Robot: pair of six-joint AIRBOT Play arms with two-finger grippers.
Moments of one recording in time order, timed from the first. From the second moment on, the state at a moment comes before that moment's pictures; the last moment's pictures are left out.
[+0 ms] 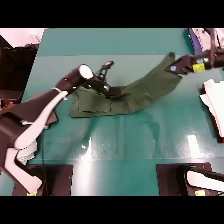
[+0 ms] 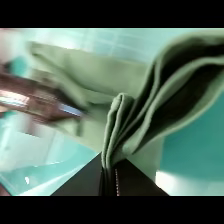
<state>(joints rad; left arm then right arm) -0.51 -1.84 1.61 0.87 -1.01 -1.39 -0.09 -1.34 1.53 -0.75 1.40 1.27</state>
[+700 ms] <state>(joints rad) -0.44 -1.87 1.73 0.97 -1.07 -1.44 0.28 -1.61 1.95 -0.75 1.42 1.37</state>
